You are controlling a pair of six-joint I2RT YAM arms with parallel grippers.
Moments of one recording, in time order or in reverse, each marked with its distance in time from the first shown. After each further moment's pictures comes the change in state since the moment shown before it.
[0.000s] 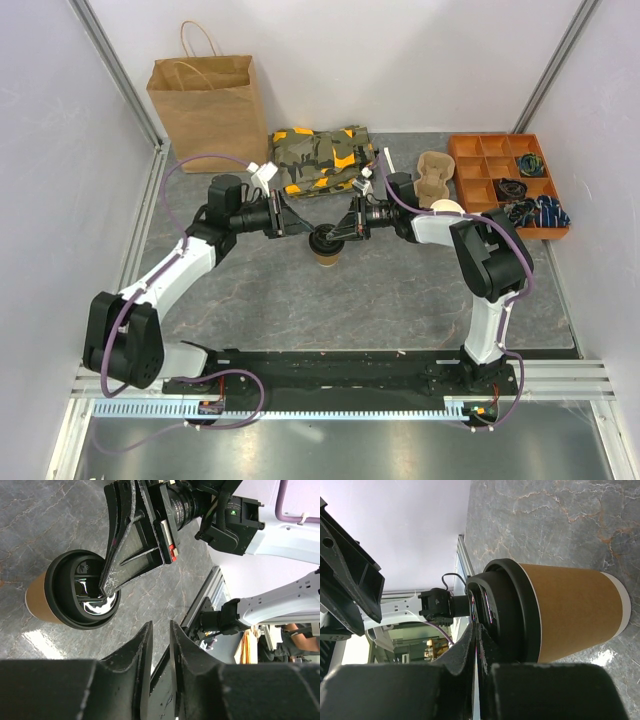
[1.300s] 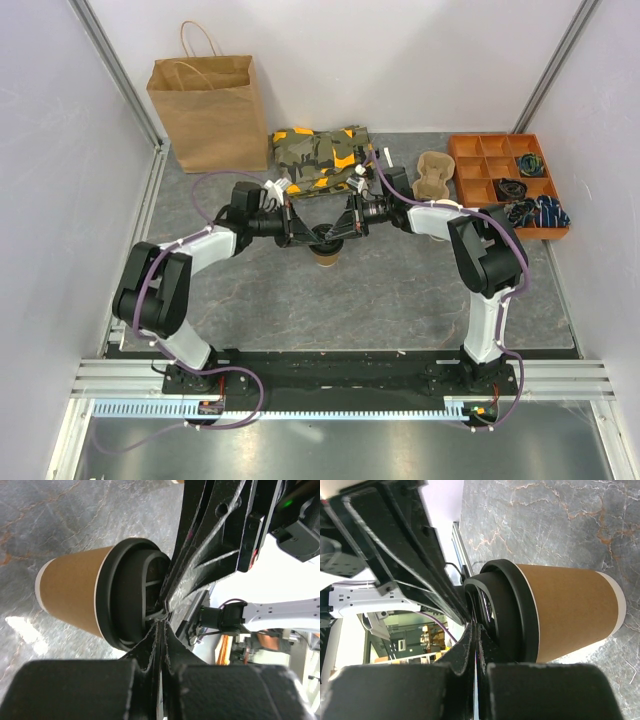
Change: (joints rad) left arm -0.002 0.319 -0.006 0.136 0.058 -0.096; right arm 0.000 0.045 0.121 -0.227 -0.034 -0.146
